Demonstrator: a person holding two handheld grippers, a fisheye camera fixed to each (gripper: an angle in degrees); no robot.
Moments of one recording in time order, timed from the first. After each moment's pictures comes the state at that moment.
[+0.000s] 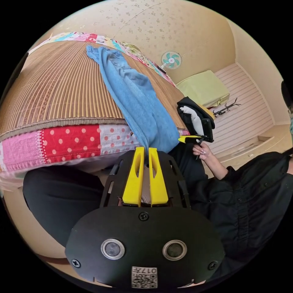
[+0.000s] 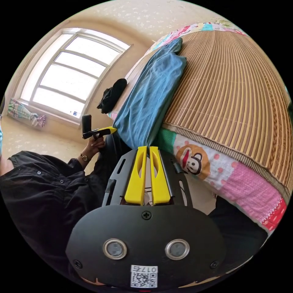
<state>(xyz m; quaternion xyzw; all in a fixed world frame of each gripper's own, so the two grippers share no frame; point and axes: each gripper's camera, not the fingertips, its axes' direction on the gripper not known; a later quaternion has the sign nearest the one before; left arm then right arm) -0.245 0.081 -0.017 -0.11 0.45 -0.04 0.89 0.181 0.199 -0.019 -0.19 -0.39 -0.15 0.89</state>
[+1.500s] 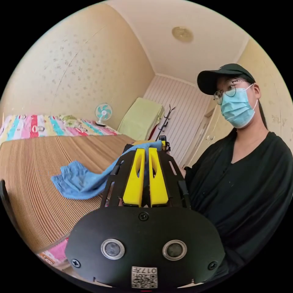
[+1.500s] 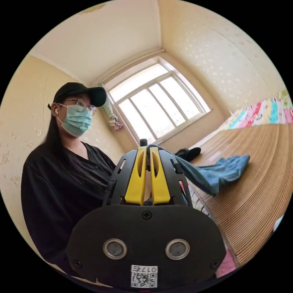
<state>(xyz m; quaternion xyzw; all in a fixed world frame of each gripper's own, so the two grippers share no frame) -0.331 0.053 -0.269 0.26 0.56 0.17 0.77 0.306 0.104 -0.314 0.17 -0.64 -0.31 0.69</state>
